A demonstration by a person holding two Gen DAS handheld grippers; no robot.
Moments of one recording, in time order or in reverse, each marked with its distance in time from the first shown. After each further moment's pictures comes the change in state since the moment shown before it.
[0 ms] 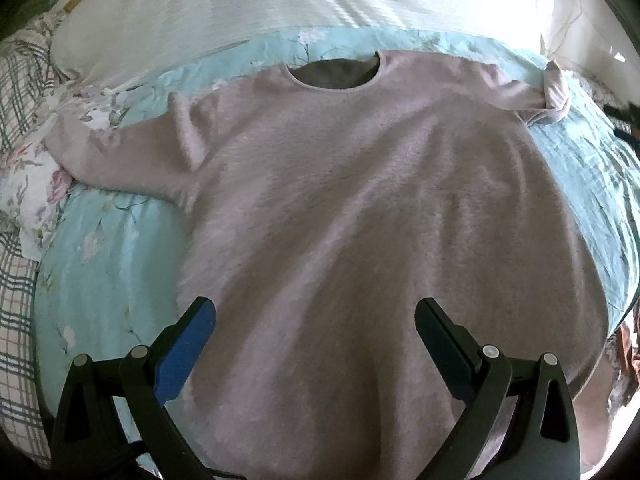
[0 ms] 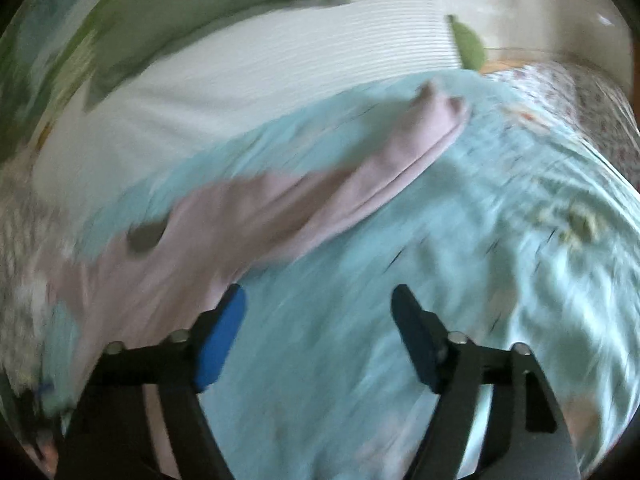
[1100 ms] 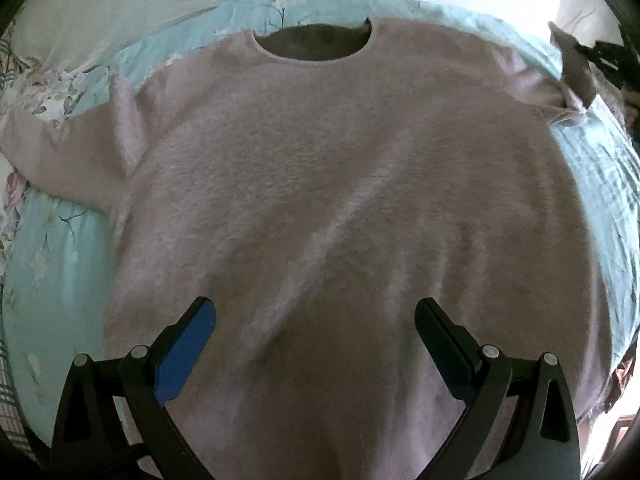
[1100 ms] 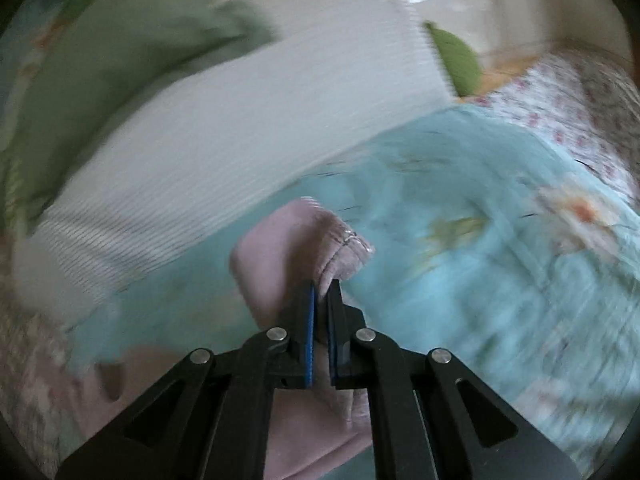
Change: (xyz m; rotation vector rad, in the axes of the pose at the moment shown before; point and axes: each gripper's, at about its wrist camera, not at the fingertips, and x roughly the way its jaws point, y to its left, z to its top) left arm 0.065 -0.014 0.035 -0.020 0.132 -0.079; right arm 0.104 -0.058 0.159 0.093 -0.089 0.064
